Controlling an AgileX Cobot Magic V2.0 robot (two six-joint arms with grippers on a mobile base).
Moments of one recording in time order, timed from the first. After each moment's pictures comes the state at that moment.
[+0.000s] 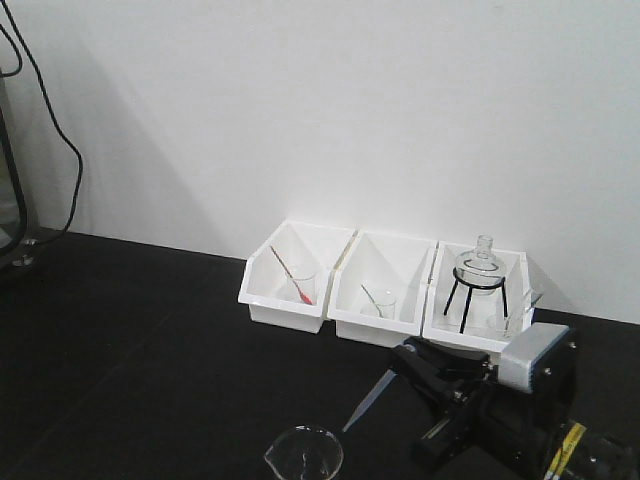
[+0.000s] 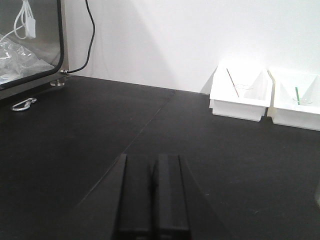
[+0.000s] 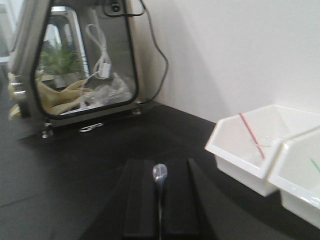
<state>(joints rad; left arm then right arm) -0.07 -0.01 0.03 -0.02 0.01 0.05 0.24 1.58 -0.63 -0.66 -1.05 0.50</state>
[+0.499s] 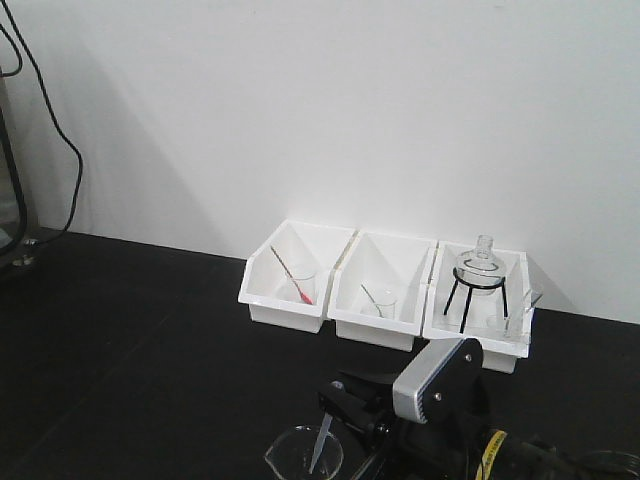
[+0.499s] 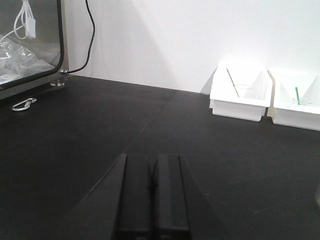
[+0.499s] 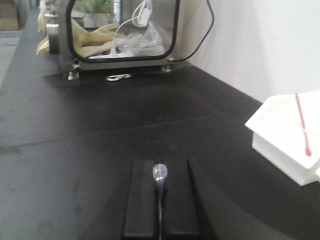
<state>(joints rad) -0.07 -0.01 0.03 -0.02 0.01 0.05 0.44 1.58 -0.70 -0.61 -0.79 0.37</state>
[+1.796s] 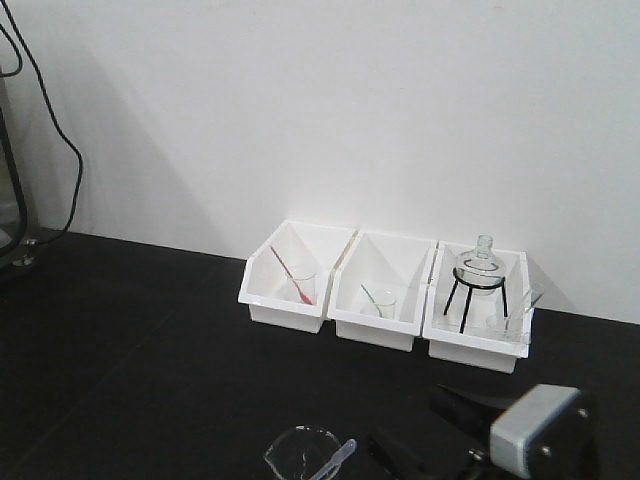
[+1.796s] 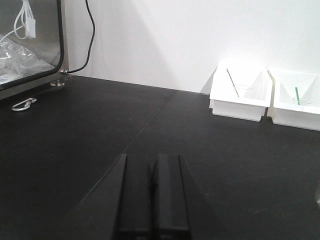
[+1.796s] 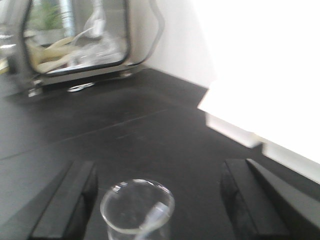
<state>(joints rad) -0.07 -0.01 0.03 -0.02 0.01 0.05 0.44 1.29 -0.40 -0.32 -0.76 0.26</state>
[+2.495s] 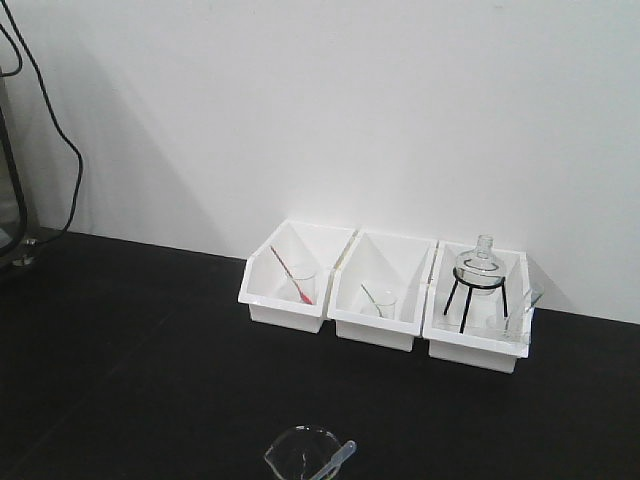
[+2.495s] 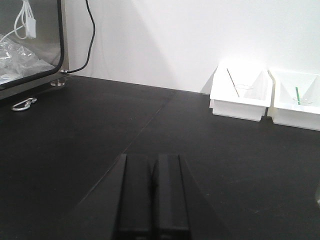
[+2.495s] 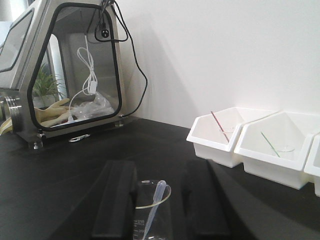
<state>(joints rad) -0.07 -0.01 0.03 -0.02 0.01 0.05 0.44 0.95 0.02 -0.18 -1.04 0.22</state>
